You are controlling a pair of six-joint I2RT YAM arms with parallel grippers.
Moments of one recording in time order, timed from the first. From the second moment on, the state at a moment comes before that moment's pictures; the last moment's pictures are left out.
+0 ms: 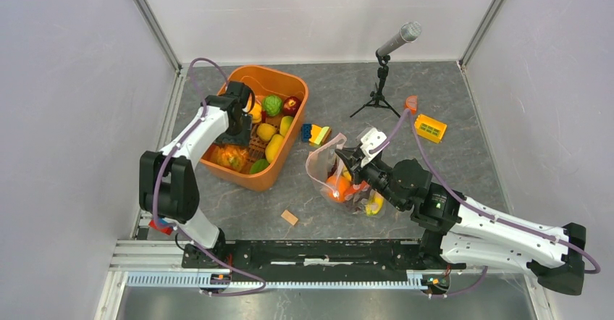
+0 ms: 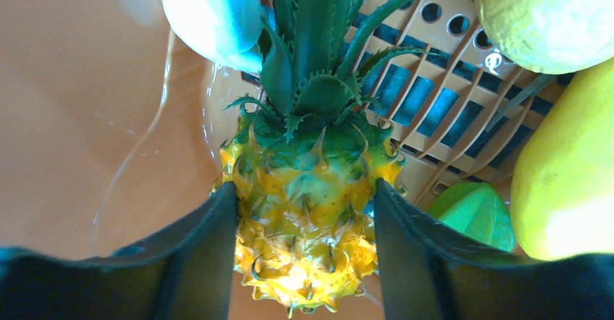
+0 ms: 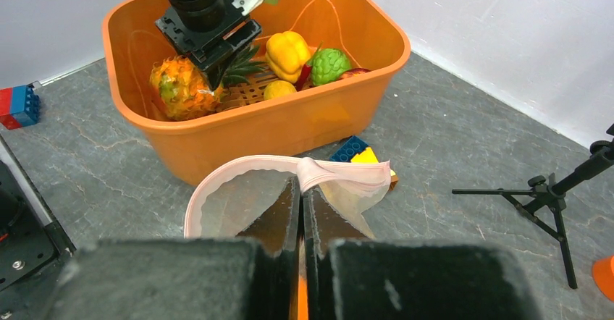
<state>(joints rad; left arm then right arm) -0.23 1.64 1.28 -0.93 -0.28 -0.16 1.14 0.82 0.74 0.05 0.40 -0.06</state>
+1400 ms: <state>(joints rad) -0.23 1.28 1.14 -0.73 0.04 -0.34 1.14 0.86 0.72 0.12 0.39 0.02</state>
